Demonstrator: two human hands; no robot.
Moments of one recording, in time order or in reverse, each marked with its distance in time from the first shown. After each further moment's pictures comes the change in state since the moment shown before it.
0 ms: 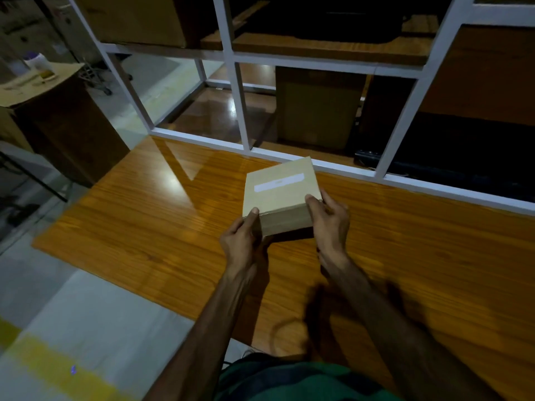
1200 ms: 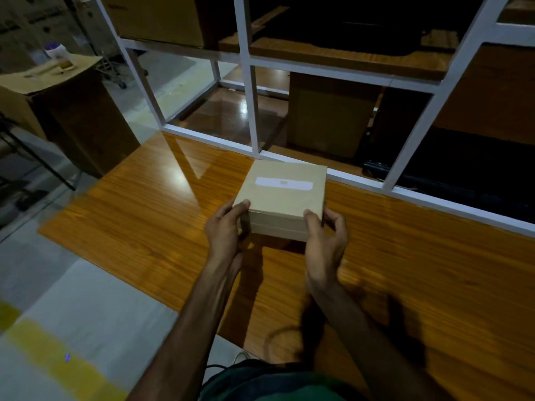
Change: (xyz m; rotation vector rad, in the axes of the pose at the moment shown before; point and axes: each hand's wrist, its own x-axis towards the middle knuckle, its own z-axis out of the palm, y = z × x) left_hand -0.019 0.063 0.004 0.022 0.028 0.061; right_hand -0.050 -0.016 0.013 0.242 0.081 0.058
